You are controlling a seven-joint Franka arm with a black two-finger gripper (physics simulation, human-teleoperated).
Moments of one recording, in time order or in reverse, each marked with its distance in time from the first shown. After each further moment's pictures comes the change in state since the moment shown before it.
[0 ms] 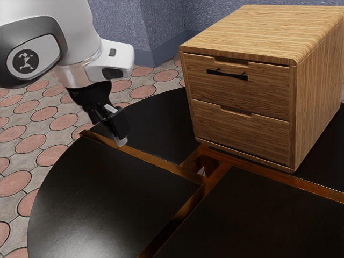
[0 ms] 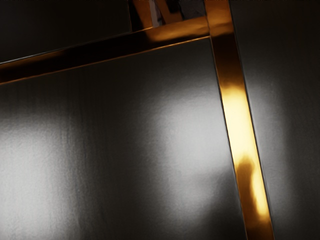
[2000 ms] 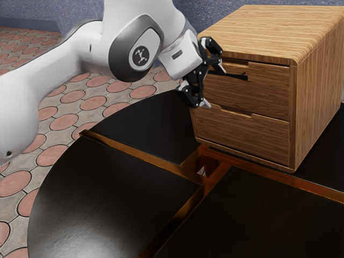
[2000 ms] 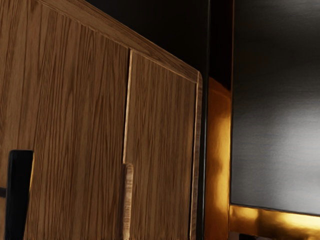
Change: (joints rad) arm -0.046 0.488 0.049 0.384 -0.262 0.507 1.388
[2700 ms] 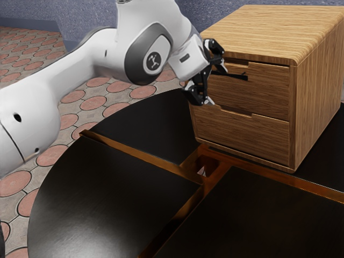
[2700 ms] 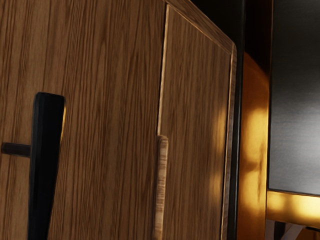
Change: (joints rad) arm 0.031 0.111 0.007 0.085 0.000 0.054 0.017
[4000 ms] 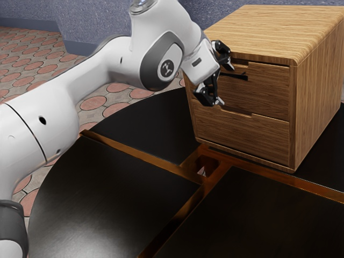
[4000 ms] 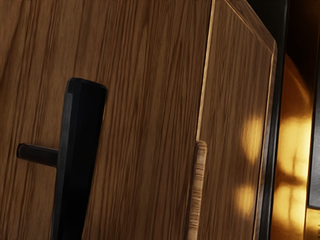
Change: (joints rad) arm 0.007 0.095 -0.003 0.072 -0.004 0.065 -0.046
